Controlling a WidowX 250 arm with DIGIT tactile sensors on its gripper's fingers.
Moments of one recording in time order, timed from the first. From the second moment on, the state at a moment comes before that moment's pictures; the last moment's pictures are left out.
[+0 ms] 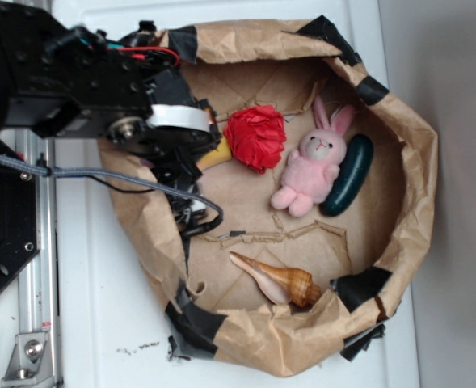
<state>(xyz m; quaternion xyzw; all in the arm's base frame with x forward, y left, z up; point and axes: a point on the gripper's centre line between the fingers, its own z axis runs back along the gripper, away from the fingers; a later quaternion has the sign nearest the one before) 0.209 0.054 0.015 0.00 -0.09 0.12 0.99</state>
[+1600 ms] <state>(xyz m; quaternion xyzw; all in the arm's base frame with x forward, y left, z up) 0.264 -0.003 0.169 0.03 -0.08 0.02 1.00</state>
